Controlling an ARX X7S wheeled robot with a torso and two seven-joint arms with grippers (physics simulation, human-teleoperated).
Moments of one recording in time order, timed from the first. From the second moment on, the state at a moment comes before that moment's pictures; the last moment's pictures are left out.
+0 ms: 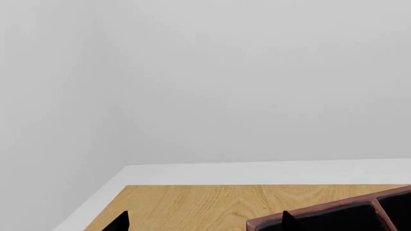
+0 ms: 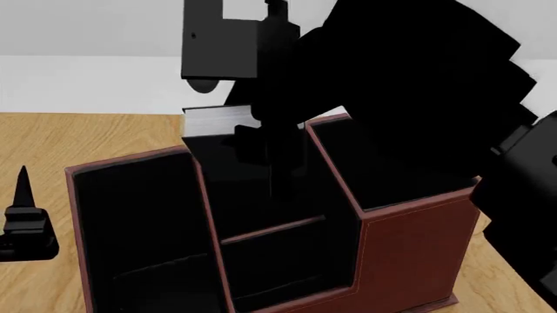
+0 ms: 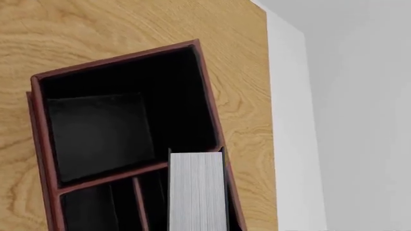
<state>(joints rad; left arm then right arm) -0.36 -0.40 0.02 0.74 -0.45 -0.97 -0.48 1.77 0.36 -1.46 0.50 0.54 0.36 -0.95</state>
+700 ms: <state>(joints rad) -0.36 -0.41 0.03 0.73 -0.46 -0.97 -0.49 1.68 0.31 -1.49 0.63 0.48 0.26 -0.93</state>
